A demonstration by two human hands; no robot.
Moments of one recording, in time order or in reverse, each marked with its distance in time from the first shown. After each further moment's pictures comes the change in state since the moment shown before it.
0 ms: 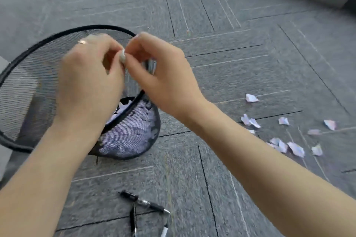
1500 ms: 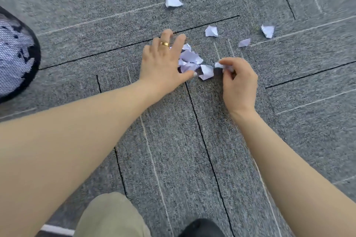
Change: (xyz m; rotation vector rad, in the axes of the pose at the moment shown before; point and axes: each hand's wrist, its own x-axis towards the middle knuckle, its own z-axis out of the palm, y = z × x) left_hand -0.171 0.143 0.302 0.271 -0.759 0.257; right_hand -0.282 0.213 -0.235 -0.579 0.226 0.708
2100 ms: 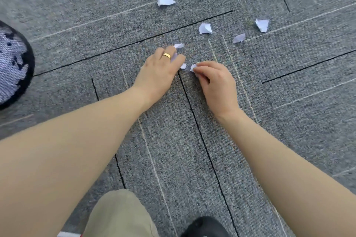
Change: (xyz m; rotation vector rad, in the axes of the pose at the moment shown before) left_hand -0.008 -0.008 0.018 0.016 0.070 0.310; right_hand -0.012 -0.007 0.023 -0.092 -0.149 -0.162
